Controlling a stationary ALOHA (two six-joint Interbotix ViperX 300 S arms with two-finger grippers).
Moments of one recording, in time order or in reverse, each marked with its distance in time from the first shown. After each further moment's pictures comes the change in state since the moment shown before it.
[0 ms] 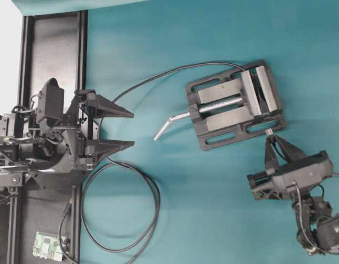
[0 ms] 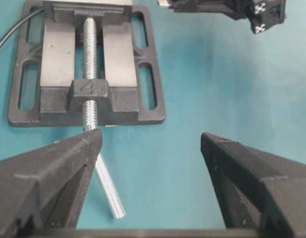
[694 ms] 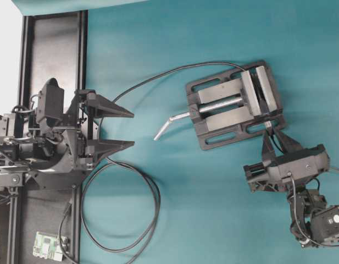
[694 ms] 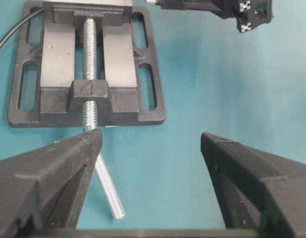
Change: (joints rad) left arm -0.002 0.000 0.000 0.000 -0.002 0.000; right arm -0.034 0.000 -0.012 0.000 -0.012 -0.005
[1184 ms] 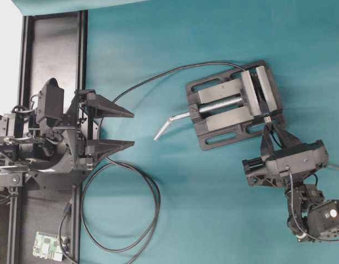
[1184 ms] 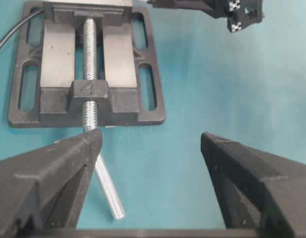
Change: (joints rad) left arm 0.000 0.000 0.000 0.000 -0.002 0.000; right arm -0.021 0.000 0.000 0.000 0.000 -0.002
